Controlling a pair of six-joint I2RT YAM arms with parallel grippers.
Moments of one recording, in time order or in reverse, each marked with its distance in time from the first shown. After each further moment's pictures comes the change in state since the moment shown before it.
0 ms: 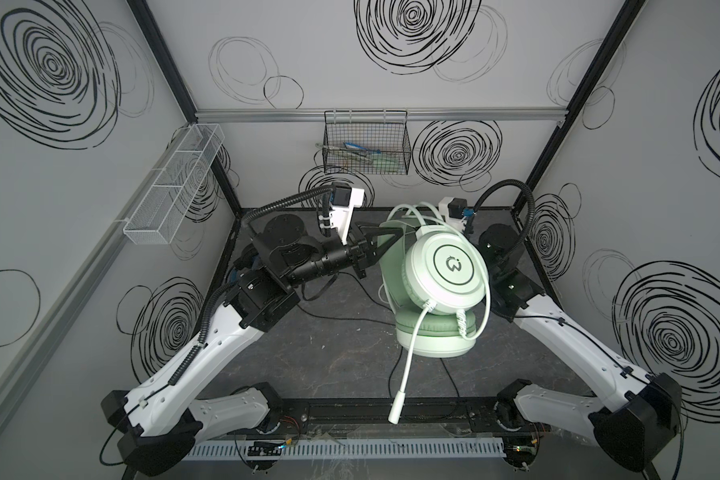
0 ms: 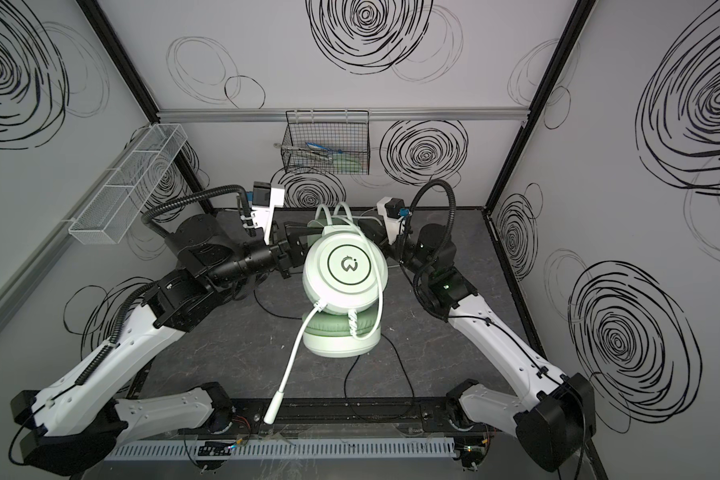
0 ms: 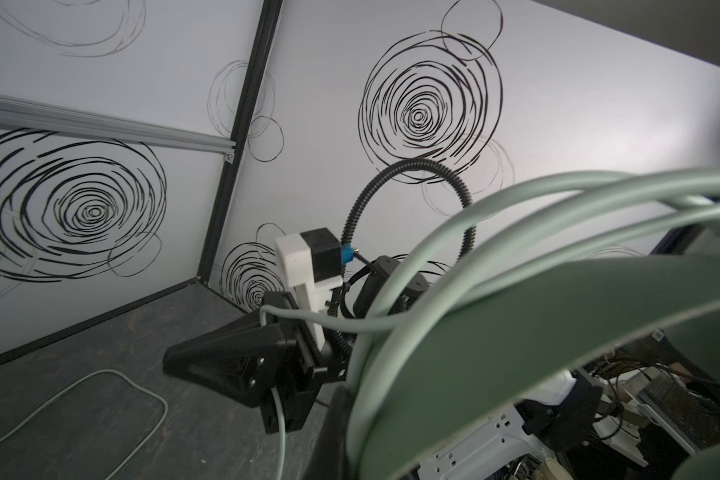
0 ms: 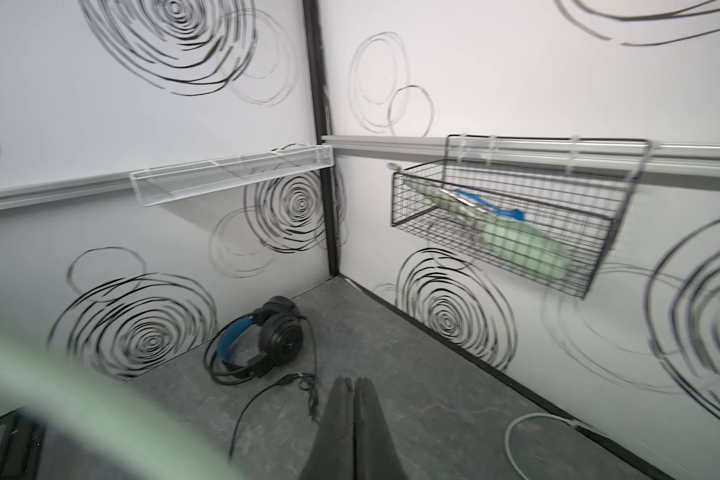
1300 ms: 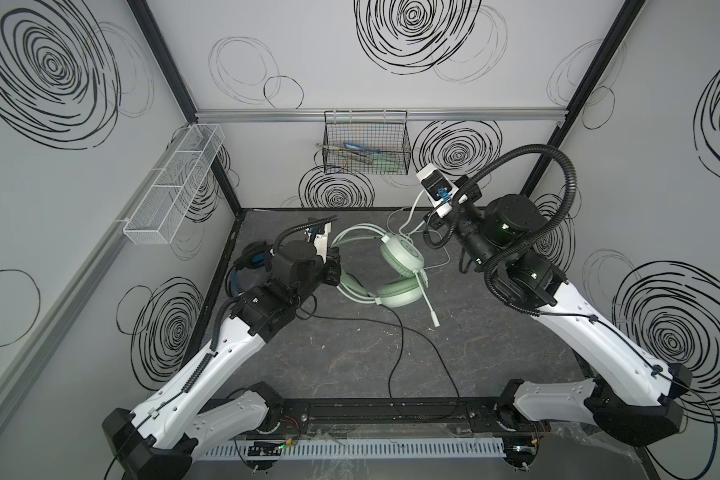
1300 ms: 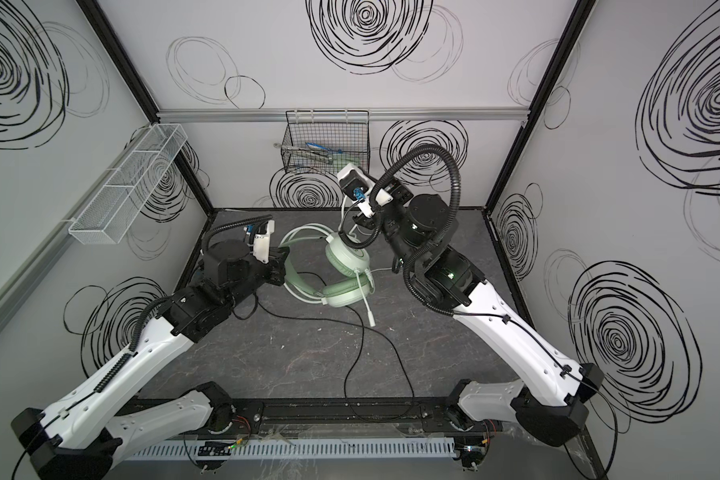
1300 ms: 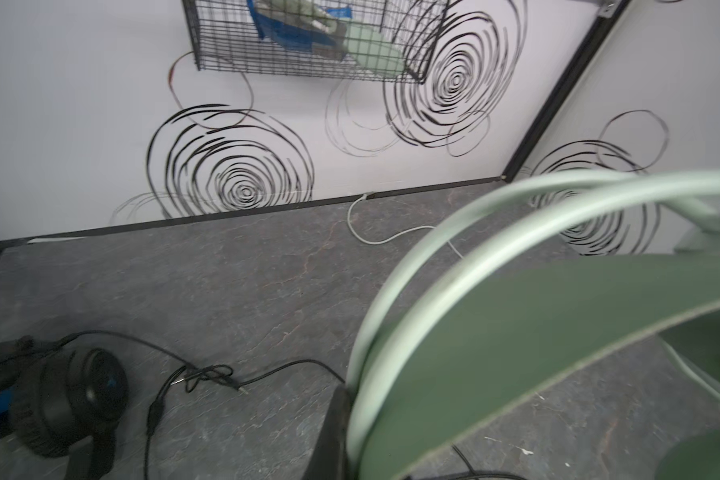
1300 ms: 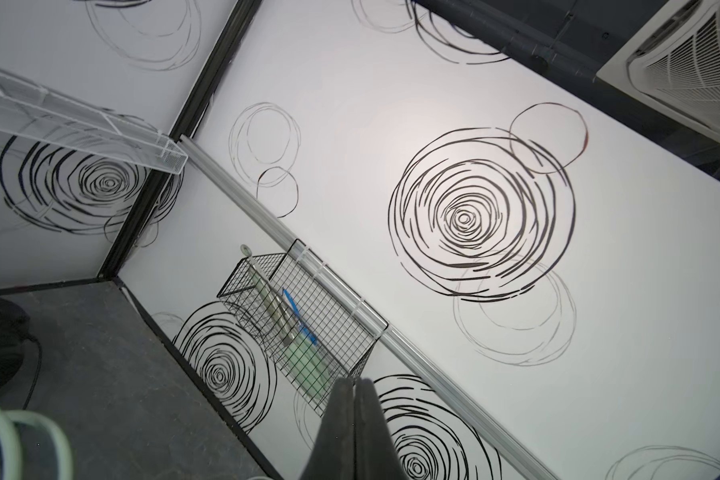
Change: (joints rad) left arm 0.133 -0.107 -0.333 -0.240 -0.689 0.182; right arm 0.342 0.120 0.519 -0.278 0.634 -0.799
